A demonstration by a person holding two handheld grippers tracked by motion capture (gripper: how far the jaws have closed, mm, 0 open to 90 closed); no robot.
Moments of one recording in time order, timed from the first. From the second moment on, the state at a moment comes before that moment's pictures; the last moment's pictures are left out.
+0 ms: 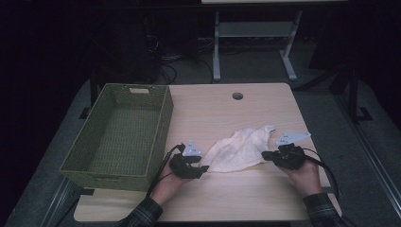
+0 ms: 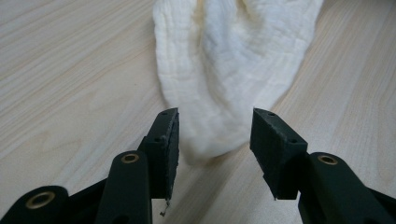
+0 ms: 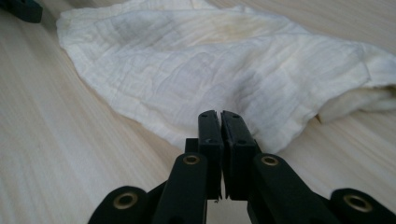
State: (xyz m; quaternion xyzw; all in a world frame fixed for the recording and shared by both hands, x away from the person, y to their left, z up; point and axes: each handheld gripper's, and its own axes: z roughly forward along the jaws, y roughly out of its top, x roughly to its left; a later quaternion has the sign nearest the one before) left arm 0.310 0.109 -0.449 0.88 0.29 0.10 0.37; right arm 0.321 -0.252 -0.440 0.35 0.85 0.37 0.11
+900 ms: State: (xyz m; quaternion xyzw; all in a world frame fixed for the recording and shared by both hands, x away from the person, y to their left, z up) left arm 0.310 0.106 -0.449 0.88 0.29 0.09 0.37; right arm 0.258 -0.304 -0.455 0.40 0.84 0.35 0.11
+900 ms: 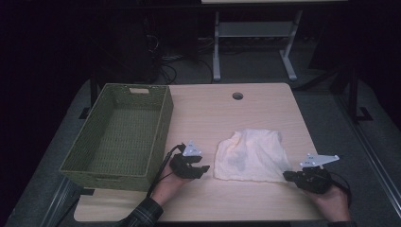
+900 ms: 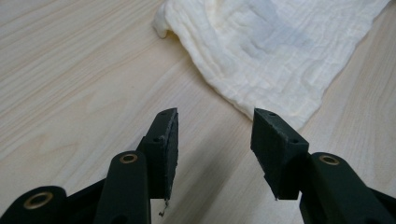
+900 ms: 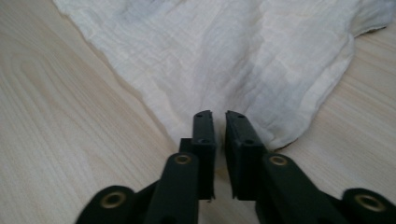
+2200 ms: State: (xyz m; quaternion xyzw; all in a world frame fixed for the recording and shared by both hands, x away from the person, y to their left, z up) left arm 0.373 0.047 -0.461 0.88 0.29 0.10 0.35; right arm 0.341 -0.307 -0.467 0.44 0.83 0.33 0.13
